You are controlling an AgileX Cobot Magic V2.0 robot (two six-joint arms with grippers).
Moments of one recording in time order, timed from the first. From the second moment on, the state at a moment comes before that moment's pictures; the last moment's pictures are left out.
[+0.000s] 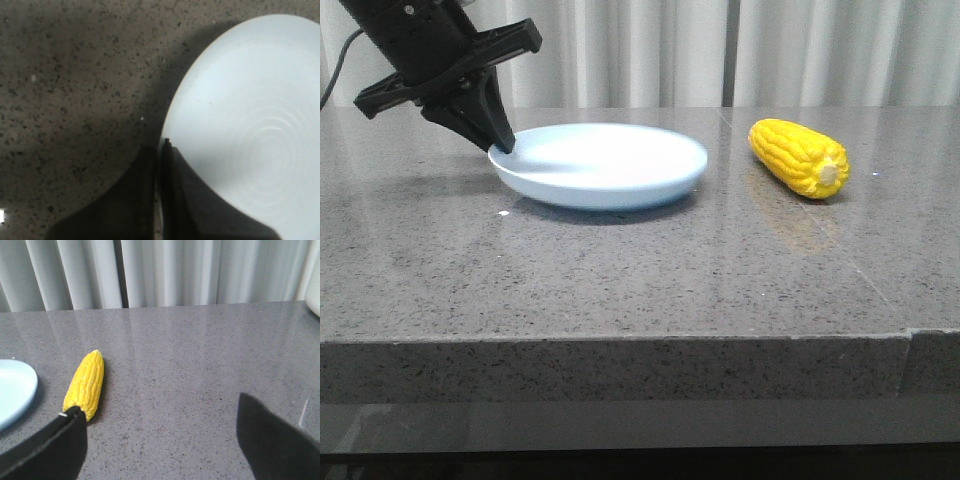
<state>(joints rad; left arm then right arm) -0.26 1.89 -1.55 -0.43 0.85 0.02 -0.05 0.34 -0.54 0.11 0.43 0.00</state>
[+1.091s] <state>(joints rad) -0.13 1.29 -1.18 0.10 0.86 -0.13 -0.05 0.34 -0.54 0.11 0.43 0.00</state>
